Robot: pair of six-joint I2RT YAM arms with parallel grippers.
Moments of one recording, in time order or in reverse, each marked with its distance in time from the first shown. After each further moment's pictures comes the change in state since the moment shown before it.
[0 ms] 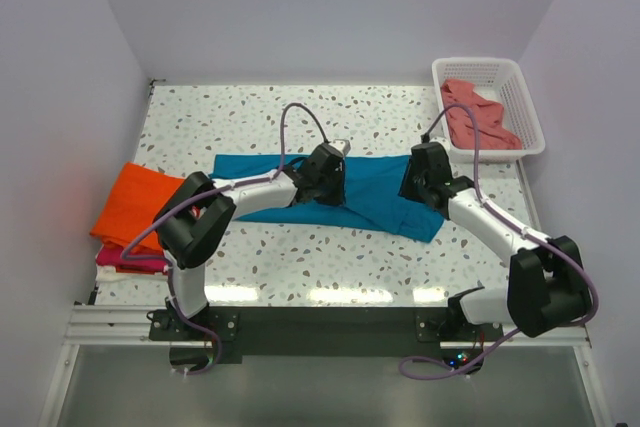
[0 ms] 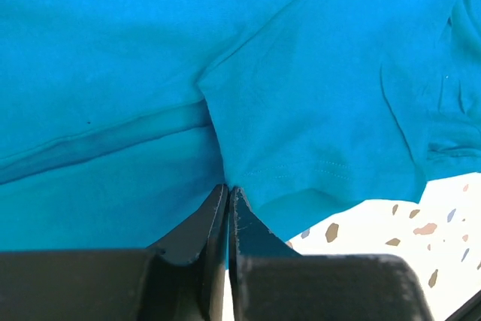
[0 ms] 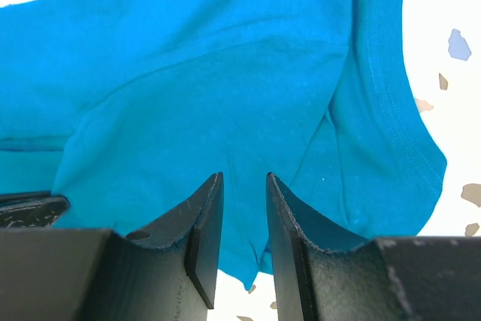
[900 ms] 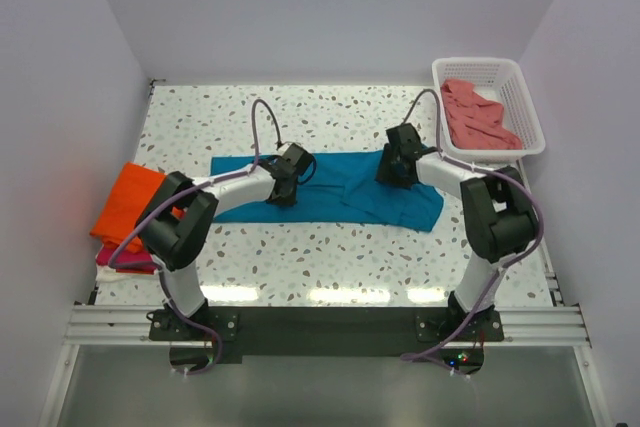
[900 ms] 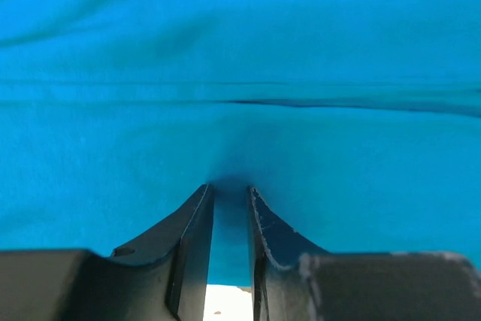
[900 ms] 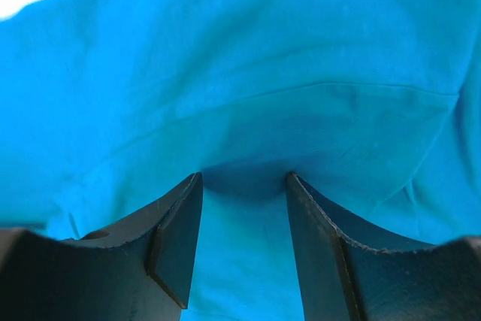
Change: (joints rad) left arm 0.145 -0.071 -0.089 -0.322 -0.401 0.064; right arm 0.000 0.431 0.225 0.026 -0.060 0.055
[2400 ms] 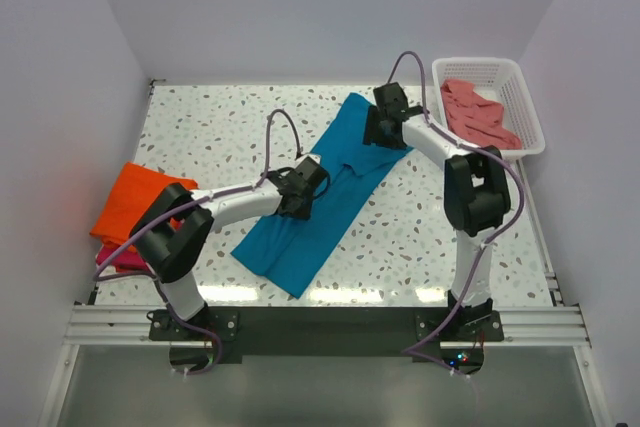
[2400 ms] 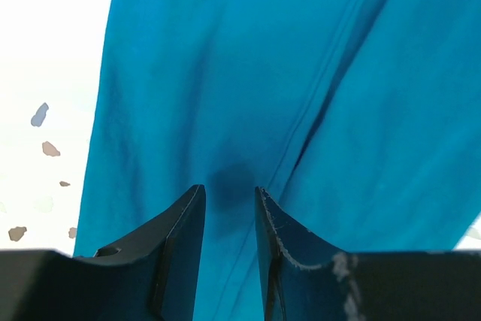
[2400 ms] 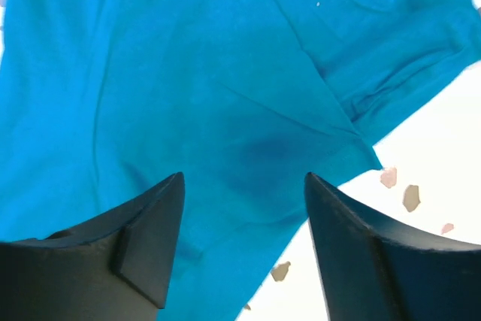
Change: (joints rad) left arm -0.138 -0.085 -0.032 0.005 0.056 0.003; right arm -0.001 0.278 0.573 -0.215 0.068 -0.139
